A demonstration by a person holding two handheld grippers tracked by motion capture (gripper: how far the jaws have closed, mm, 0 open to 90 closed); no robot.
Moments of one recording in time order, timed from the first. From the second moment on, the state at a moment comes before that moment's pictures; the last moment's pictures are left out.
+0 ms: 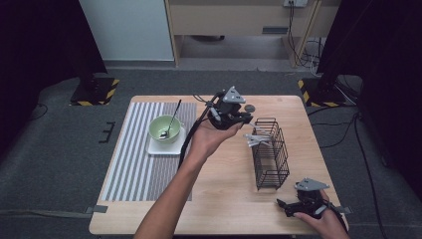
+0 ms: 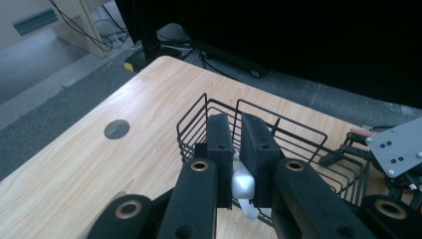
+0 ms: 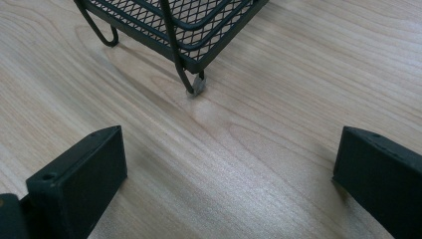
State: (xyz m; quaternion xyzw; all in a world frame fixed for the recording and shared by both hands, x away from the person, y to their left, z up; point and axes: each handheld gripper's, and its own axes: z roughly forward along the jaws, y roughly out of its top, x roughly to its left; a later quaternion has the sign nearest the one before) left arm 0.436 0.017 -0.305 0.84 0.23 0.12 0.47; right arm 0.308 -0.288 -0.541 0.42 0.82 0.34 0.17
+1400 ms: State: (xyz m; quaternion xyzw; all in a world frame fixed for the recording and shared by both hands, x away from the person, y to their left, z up) left arm 0.438 0.118 -0.283 0.79 0.29 0.18 0.51; right arm 0.308 -0.288 -0.541 0.42 0.82 0.34 0.17
